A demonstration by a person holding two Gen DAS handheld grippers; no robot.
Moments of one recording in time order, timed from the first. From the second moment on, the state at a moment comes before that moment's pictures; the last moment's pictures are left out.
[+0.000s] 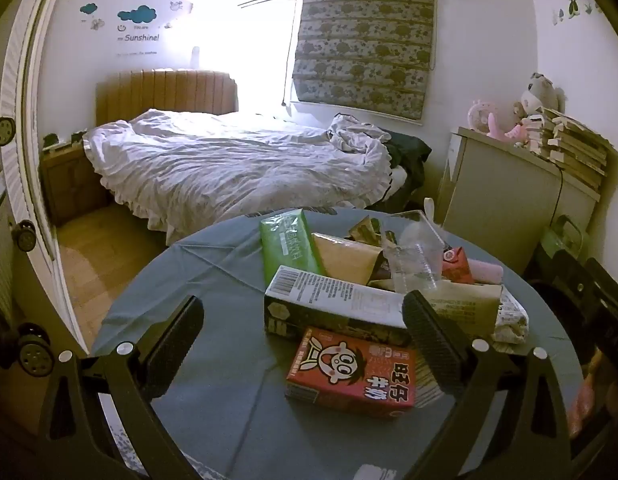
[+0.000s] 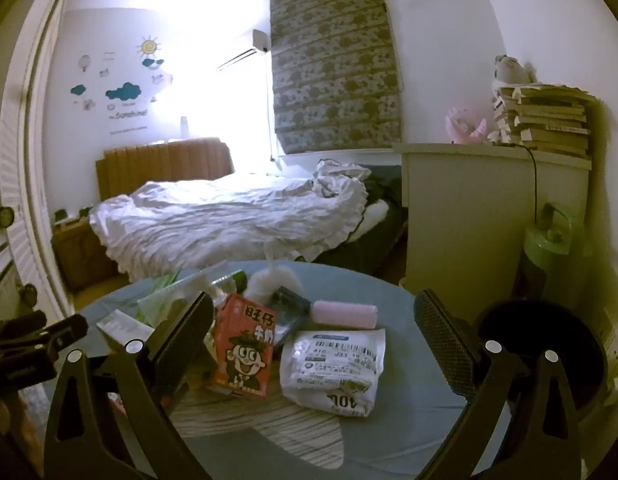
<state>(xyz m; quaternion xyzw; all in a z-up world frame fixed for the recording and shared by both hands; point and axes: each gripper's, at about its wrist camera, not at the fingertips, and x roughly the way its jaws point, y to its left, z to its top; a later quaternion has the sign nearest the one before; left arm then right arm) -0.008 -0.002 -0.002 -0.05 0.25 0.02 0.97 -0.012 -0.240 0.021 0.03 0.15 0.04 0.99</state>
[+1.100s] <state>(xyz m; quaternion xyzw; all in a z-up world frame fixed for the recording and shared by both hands) -0.008 -0.001 -0.002 -0.05 0.25 0.02 0.97 -0.014 -0.239 0.021 0.03 0.15 0.04 0.99</state>
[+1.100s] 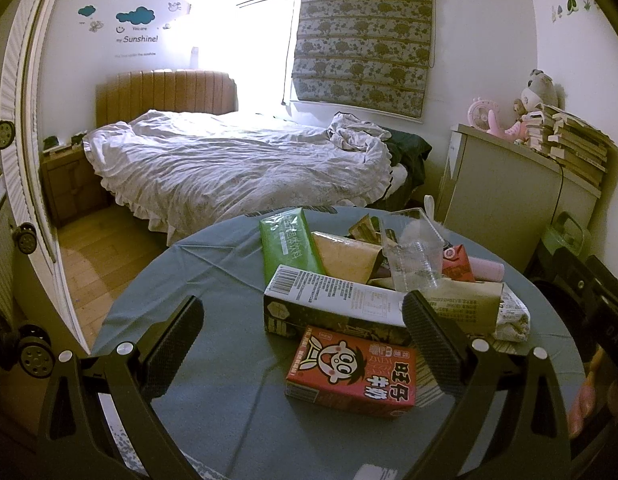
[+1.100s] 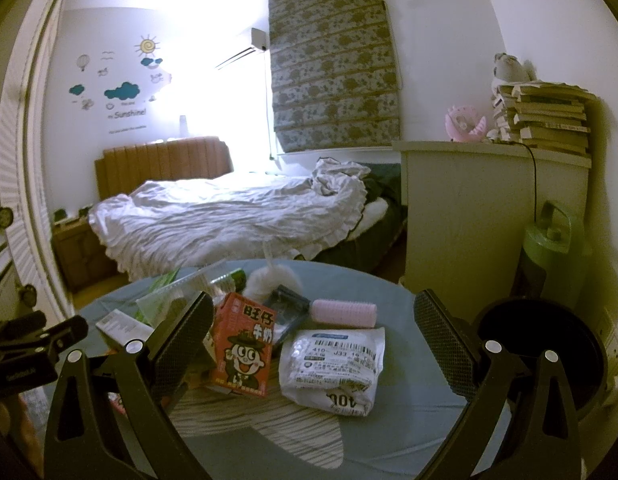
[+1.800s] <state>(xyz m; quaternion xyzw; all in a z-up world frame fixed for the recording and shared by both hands) -0.001 0.022 -0.008 -0.12 0.27 -0.04 0.96 0.008 -0.251 0.019 0.08 0.21 0.08 0.97</state>
